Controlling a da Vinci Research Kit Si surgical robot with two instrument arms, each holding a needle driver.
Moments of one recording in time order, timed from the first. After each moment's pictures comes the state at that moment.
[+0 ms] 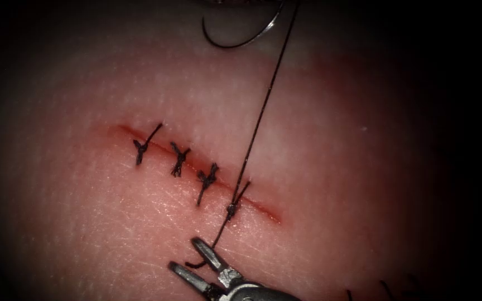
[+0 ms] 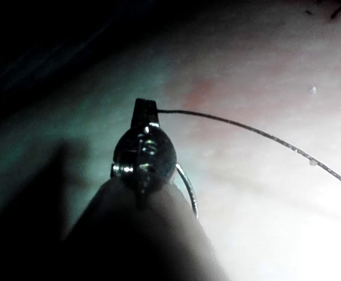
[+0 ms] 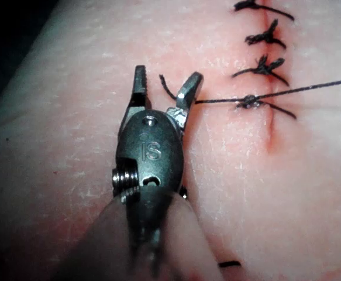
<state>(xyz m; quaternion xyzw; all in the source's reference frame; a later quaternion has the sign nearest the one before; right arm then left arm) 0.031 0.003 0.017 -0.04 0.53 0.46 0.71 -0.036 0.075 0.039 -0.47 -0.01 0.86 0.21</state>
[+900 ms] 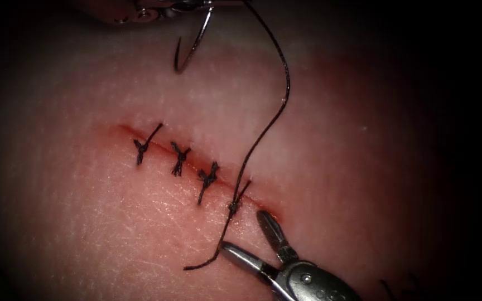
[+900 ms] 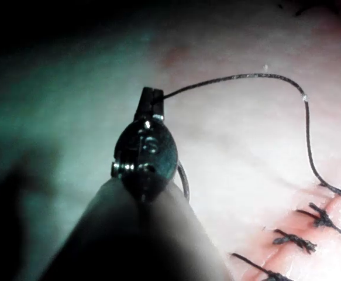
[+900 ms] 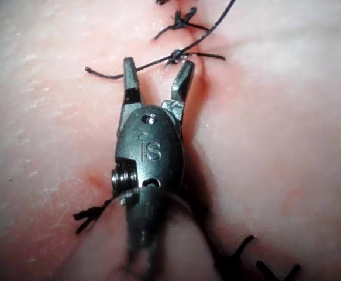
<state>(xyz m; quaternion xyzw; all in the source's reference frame) 0.026 0.006 0.019 -0.05 0.49 0.56 0.66 -0.025 0.071 0.027 -0.51 -0.05 0.81 0.29</state>
